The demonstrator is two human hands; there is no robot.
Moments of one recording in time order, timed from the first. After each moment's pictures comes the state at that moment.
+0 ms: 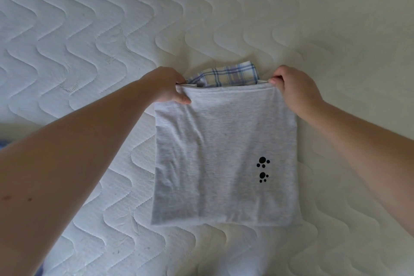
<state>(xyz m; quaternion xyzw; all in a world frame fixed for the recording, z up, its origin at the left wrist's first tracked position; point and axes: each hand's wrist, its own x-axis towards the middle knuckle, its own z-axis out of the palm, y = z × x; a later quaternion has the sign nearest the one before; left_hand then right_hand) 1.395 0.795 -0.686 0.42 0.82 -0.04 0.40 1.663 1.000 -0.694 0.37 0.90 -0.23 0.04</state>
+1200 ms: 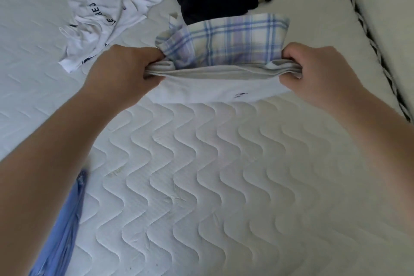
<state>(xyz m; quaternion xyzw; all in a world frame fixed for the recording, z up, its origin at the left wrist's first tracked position) 1.406 0.746 -0.406 0.52 0.84 0.16 -0.02 1.654 0.990 -0.423 0.24 0.95 -0.12 -0.13</state>
